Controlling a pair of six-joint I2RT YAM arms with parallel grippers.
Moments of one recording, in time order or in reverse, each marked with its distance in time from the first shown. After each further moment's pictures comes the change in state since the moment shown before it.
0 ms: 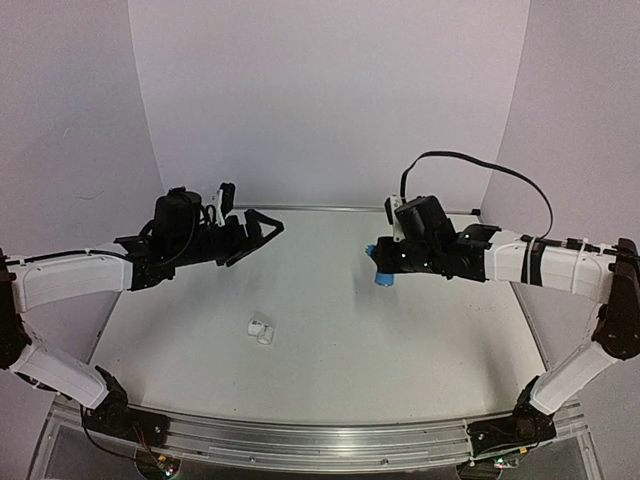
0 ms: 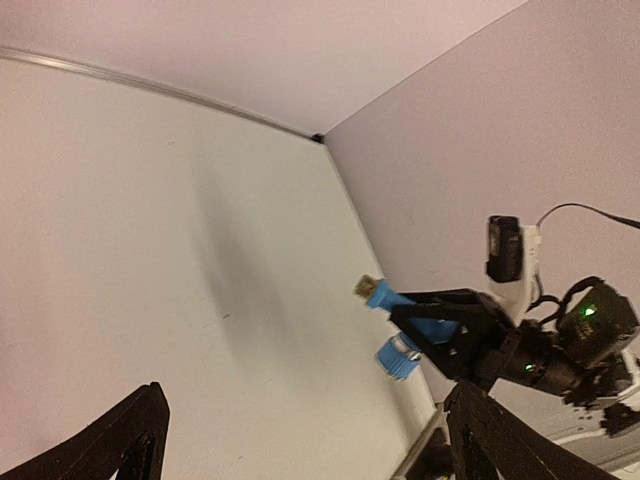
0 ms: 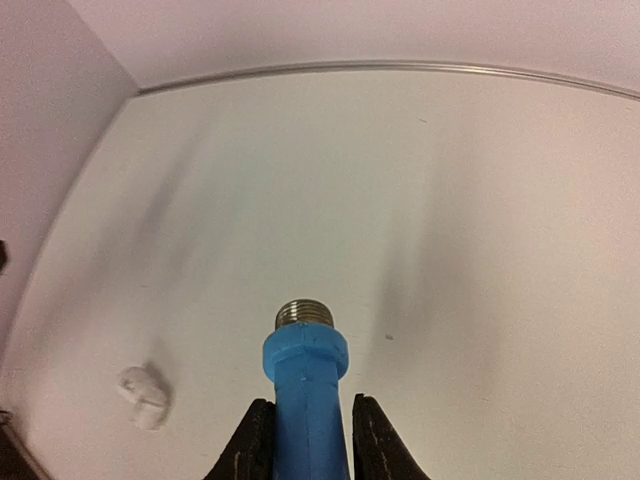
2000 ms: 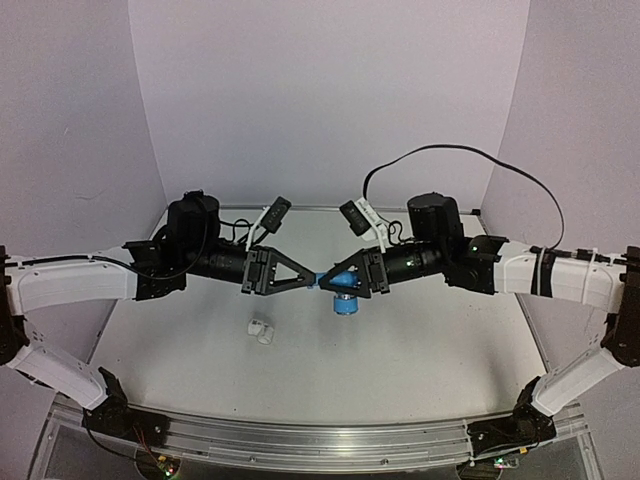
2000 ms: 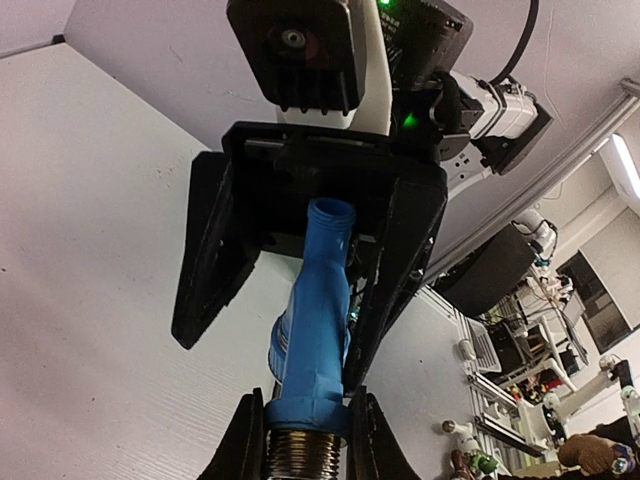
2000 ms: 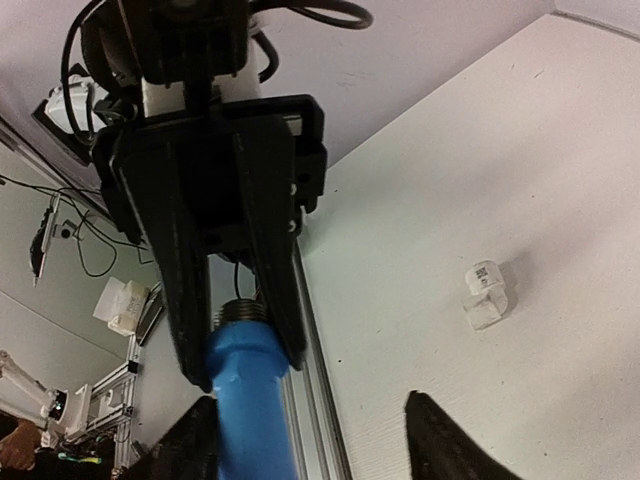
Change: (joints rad) left arm -0.189 0.007 0.043 0.073 0.535 0.261; right arm 0.031 -0.072 -0.086 0.350 -1.017 -0.078
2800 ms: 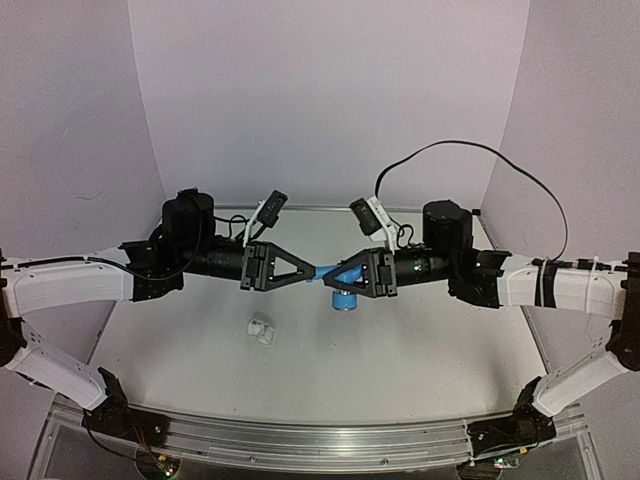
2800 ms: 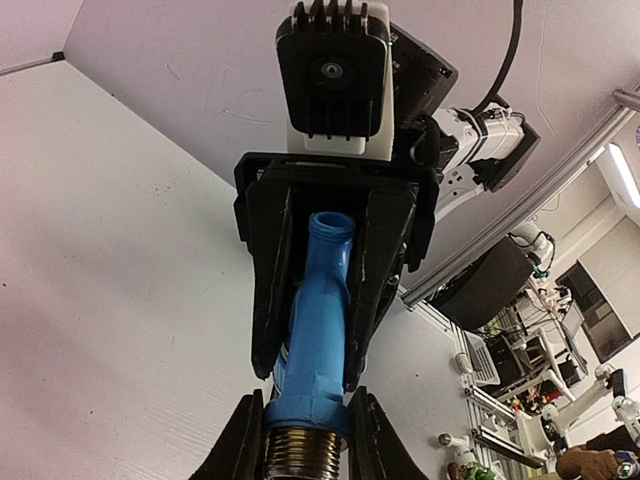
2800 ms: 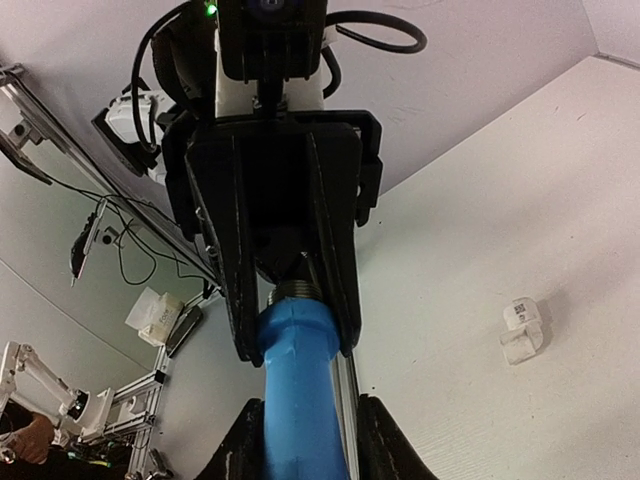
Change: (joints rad) left arm -0.003 -0.025 -0.006 0.028 -0.031 -0.026; right arm -0.001 -0.037 -0.114 0.268 -0.074 0.108
